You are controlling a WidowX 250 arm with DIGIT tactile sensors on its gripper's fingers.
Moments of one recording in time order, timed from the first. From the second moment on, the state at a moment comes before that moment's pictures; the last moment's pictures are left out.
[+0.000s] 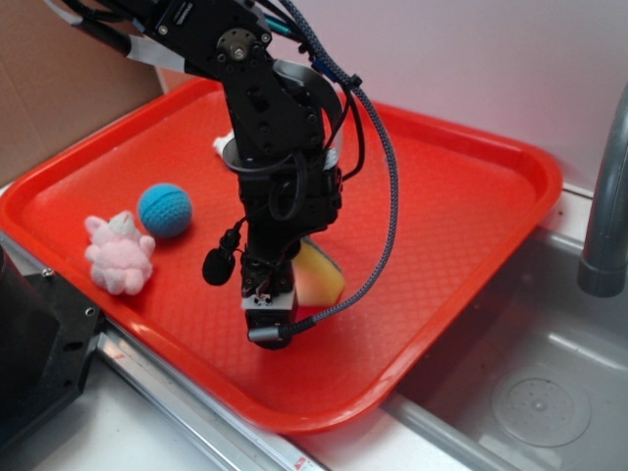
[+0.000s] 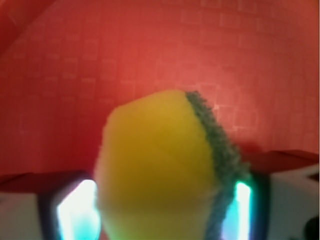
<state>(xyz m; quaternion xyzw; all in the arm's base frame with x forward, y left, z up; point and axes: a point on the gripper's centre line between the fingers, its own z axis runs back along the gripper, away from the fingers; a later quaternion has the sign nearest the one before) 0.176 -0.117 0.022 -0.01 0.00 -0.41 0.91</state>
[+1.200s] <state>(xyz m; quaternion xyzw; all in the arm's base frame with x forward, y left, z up) 0.206 -0.024 0.152 0.01 0.00 0.01 1.00</state>
